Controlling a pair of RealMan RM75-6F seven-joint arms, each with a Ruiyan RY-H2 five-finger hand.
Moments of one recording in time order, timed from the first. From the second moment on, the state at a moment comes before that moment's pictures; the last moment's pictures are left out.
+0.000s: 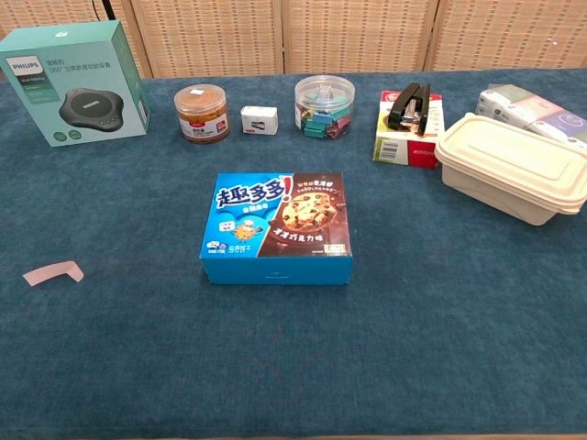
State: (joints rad) left arm -0.04 -1.06 -0.02 -1.69 1.50 1.57 -0.05; right arm -0.02 -1.06 0.06 -1.71 -1.62 1.66 -0.23
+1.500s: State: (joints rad) left arm -0.23 -1.48 -0.06 -1.52 1.31 1.24 0.23; right arm -0.01 -1.01 0.05 -1.73 -1.62 1.62 -0.10
